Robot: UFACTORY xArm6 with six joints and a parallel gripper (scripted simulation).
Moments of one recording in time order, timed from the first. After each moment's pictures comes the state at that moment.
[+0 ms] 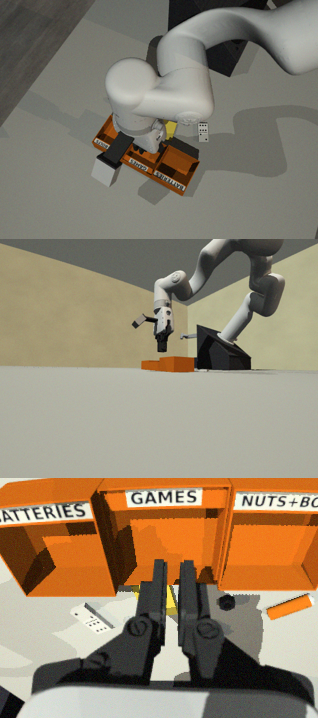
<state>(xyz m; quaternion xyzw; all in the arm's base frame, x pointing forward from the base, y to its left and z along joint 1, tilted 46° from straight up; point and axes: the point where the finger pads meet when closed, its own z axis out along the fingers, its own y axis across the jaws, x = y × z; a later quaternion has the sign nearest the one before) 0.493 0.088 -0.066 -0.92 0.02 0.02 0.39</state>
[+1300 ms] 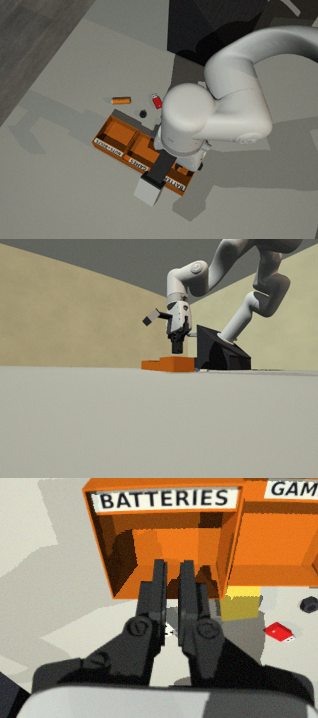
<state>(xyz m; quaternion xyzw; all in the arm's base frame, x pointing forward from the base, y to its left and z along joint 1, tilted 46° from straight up) 0.483 0.157 -0.014 -0.92 0.02 0.02 0.39</state>
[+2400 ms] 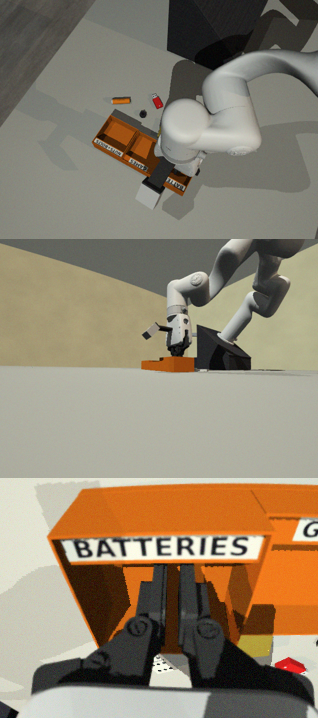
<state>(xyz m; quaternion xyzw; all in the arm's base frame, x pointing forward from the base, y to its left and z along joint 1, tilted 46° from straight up) 0.483 0.189 -0.046 -0.92 0.02 0.02 0.39</state>
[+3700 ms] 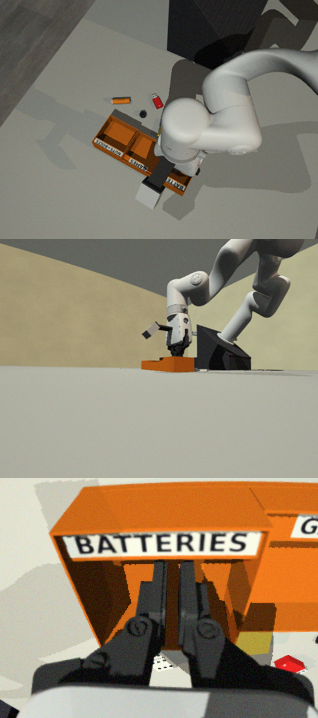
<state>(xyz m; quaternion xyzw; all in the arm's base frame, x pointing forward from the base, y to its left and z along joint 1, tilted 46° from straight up) 0.483 0.188 -0.044 -0.92 0.02 0.02 0.39</state>
